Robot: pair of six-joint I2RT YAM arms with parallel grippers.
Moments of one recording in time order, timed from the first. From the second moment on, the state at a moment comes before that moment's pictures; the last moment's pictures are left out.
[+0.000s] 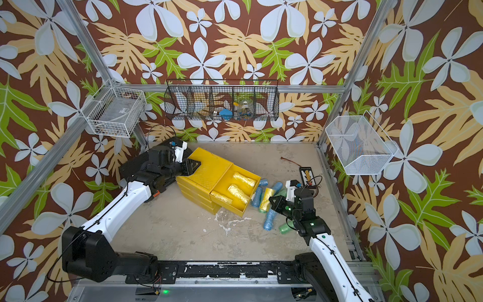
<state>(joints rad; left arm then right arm) -0.23 1.38 1.12 -0.29 0.41 -0.33 0.16 0.78 0.56 -0.34 -0.41 0.68</state>
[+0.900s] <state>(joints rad) -0.23 1.39 1.13 -0.29 0.41 -0.33 0.62 1.33 1.27 -0.55 -0.11 0.12</state>
